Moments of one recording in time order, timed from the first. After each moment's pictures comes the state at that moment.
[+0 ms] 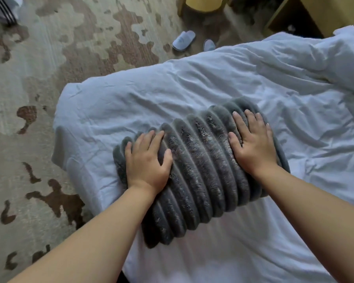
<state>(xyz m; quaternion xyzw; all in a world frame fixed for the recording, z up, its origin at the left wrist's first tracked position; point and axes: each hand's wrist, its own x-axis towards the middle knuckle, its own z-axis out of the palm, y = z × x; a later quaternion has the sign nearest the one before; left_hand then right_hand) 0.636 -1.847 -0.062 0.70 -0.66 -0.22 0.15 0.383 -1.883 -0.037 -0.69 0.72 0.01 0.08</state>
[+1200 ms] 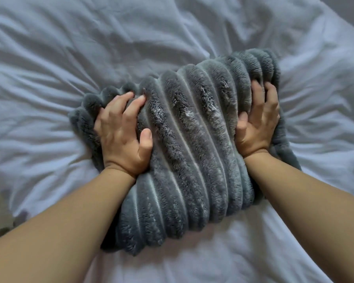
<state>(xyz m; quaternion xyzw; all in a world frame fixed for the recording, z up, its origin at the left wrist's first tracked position) 0.606 -1.866 -0.198 0.68 -0.67 -0.11 0.28 0.360 -1.906 -0.186 -0.69 0.69 -0.22 0.02</state>
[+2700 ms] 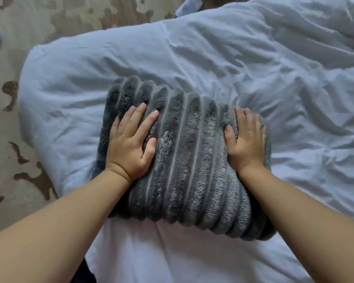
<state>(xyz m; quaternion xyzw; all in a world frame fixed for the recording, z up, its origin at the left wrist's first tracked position) 0.625 -1.848 -0.125 0.62 -0.75 -0.14 0.20 0.363 -1.865 -0.115 -0.63 0.76 -0.08 0.14</state>
